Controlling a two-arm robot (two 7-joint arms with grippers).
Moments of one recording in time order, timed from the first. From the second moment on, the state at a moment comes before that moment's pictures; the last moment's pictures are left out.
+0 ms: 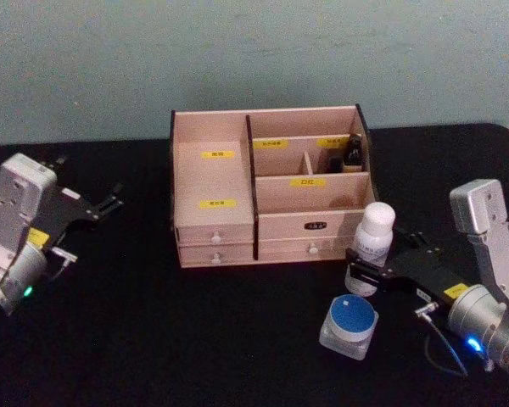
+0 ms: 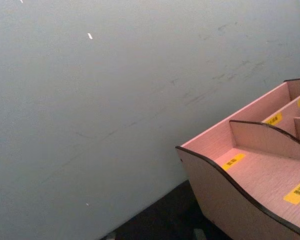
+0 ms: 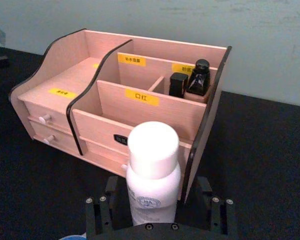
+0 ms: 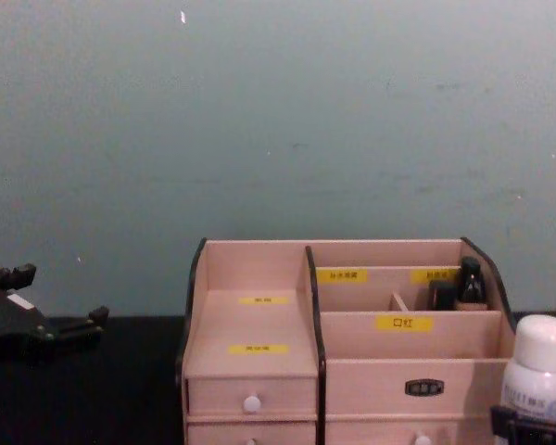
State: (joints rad) left arm -0.20 0.60 0.45 -1.41 -0.25 -0.12 0.03; right arm -0.06 0.53 -0.32 -1.74 0.44 0.23 0.11
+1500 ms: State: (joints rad) left arm -0.20 0.60 0.45 -1.41 -0.25 -0.12 0.03; right arm -0.06 0.52 -0.32 -1.73 0.42 0.24 0.12
